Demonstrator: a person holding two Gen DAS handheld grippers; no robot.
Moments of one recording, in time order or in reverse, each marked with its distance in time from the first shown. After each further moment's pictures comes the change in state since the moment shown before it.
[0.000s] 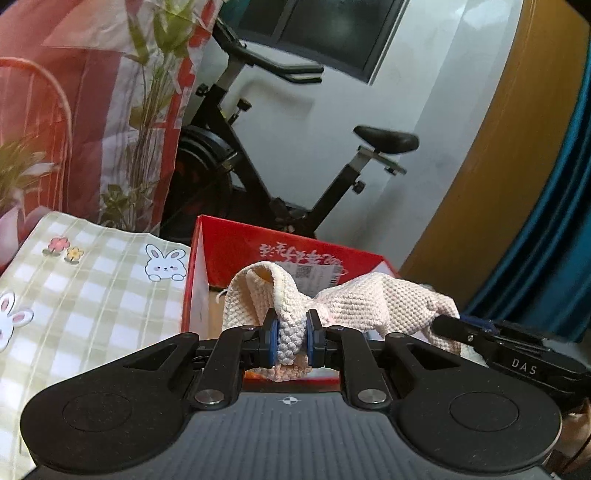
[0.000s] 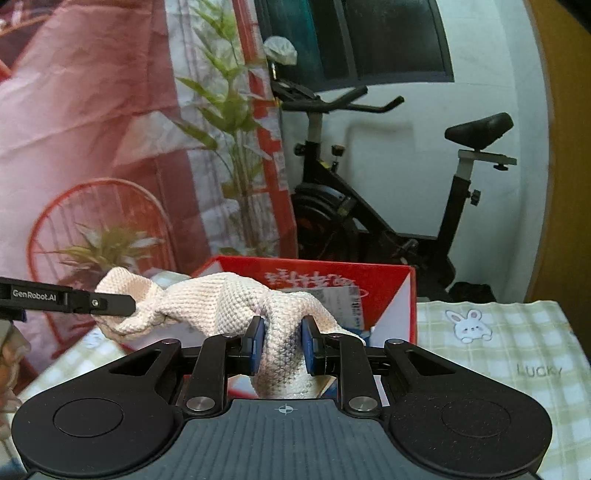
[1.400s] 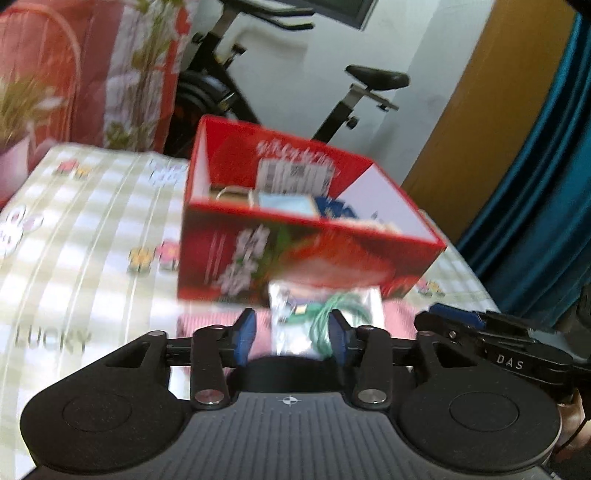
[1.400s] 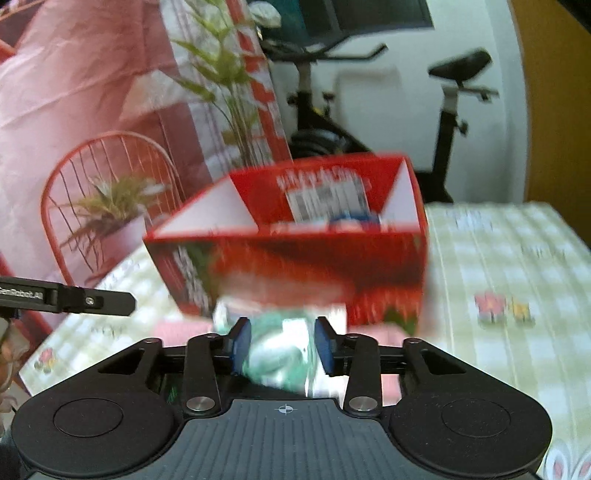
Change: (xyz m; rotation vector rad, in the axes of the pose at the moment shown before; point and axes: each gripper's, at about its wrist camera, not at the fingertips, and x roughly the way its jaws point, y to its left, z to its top) left arm -0.046 0.003 -0.098 0.008 0.144 -0.017; right arm -0.047 0.020 -0.116 0.108 0.121 0.012
